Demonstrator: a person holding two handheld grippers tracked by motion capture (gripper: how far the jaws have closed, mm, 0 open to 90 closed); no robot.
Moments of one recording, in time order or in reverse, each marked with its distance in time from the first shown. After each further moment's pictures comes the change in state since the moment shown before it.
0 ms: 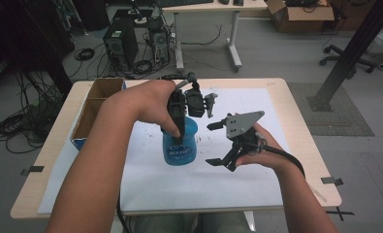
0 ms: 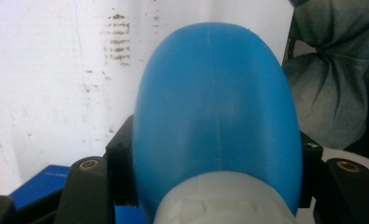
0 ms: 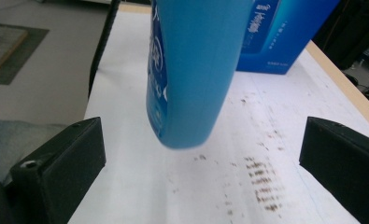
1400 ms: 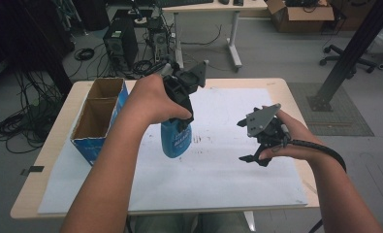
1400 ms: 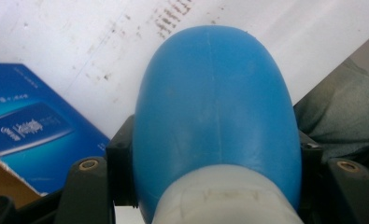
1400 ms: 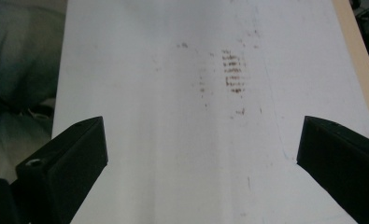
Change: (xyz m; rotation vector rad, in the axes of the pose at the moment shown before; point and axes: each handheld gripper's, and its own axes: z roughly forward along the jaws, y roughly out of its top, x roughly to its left) left arm 0.019 -0.012 -0.022 -0.047 0.015 -0.680; right arm -0.010 0.001 -0.059 0.414 -0.034 -0.109
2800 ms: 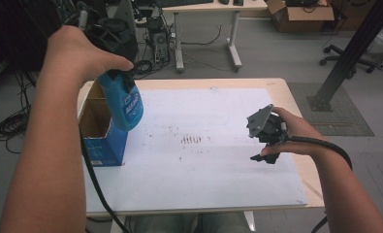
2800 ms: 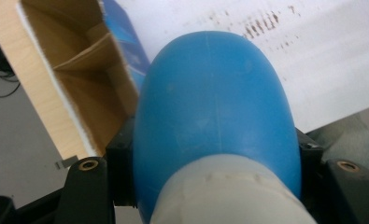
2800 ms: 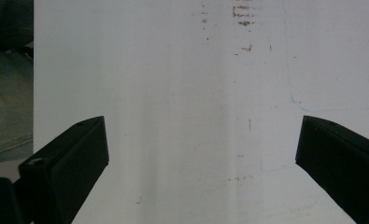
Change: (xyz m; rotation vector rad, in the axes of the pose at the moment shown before) left arm 0.102 -0.064 -0.091 -0.060 0.051 -0.382; right arm -0.013 -0.018 0.007 0.209 0.039 -0.005
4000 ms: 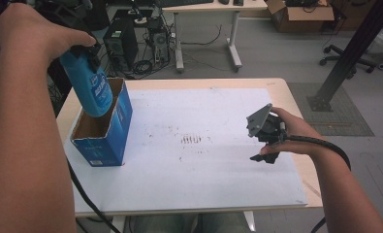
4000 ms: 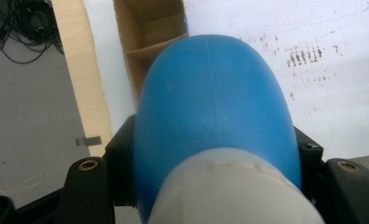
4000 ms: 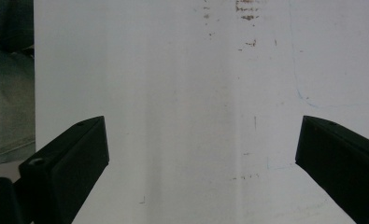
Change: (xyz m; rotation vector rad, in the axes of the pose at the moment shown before) left arm 0.065 -0.005 -0.020 -0.034 0.041 -0.208; right arm -0.002 -0.003 0.005 0.007 0.020 0.024
